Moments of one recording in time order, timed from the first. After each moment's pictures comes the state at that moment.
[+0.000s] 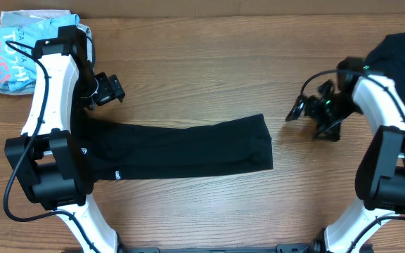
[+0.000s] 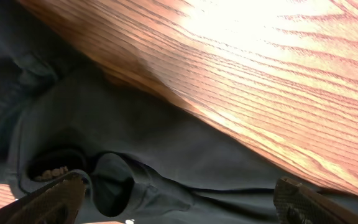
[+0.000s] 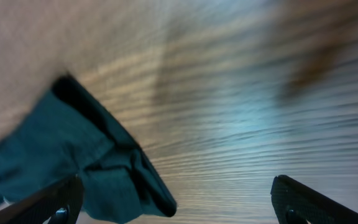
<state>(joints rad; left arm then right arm) 0.14 2.04 1.80 -1.32 0.06 -0.36 -0.14 1.95 1.38 -1.12 -0.41 0.22</state>
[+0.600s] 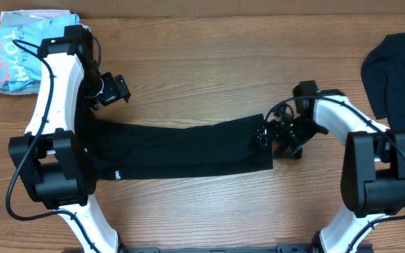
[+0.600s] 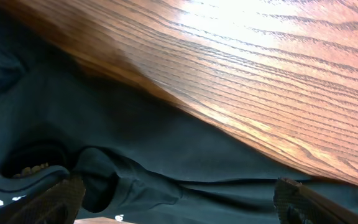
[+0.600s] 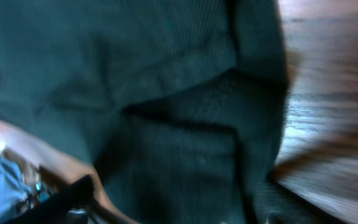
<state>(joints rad) 0.10 2.04 1.80 -1.33 0.08 -0.36 0.09 1.92 1.13 -0.95 -0.59 0.17</state>
